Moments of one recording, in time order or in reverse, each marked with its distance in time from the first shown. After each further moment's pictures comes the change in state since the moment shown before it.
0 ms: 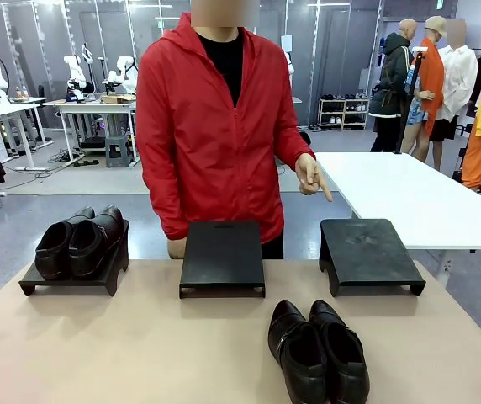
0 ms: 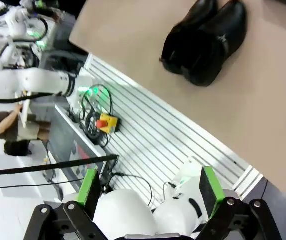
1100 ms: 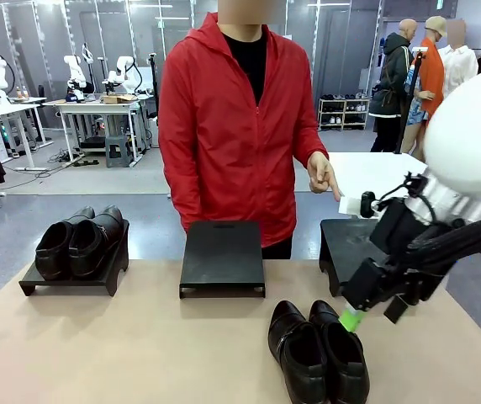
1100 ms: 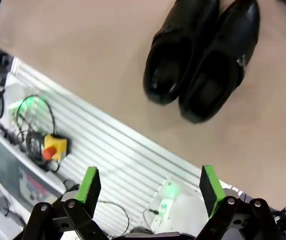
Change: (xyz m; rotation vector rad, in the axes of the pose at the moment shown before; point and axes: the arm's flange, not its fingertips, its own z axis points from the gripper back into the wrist) left arm 0.000 0.000 0.000 0.000 0.000 0.000; right arm 0.097 0.082 -0.192 -0.411 0.120 -0.009
